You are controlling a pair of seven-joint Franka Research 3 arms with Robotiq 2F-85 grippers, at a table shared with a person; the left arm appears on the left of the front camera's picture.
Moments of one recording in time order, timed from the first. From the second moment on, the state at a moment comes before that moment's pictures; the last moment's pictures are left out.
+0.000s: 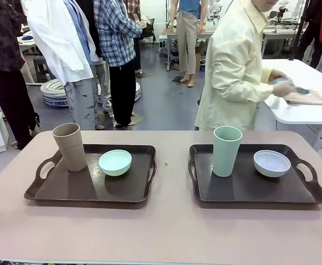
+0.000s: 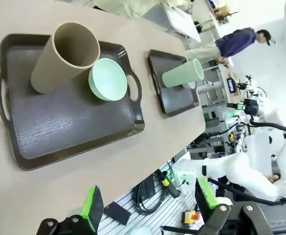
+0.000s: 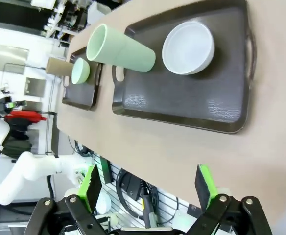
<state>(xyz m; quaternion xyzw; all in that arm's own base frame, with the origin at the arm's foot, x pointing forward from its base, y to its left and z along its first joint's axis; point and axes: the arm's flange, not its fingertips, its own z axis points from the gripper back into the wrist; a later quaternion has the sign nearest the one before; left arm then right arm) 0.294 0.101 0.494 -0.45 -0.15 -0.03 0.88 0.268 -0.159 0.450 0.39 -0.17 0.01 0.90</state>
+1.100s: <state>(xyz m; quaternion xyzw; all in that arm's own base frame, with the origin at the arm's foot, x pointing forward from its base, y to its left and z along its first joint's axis) 0.302 0.091 0.488 -0.44 -0.13 -0.02 0.89 0.267 -0.157 0.450 0.38 -0.17 0.00 0.91</state>
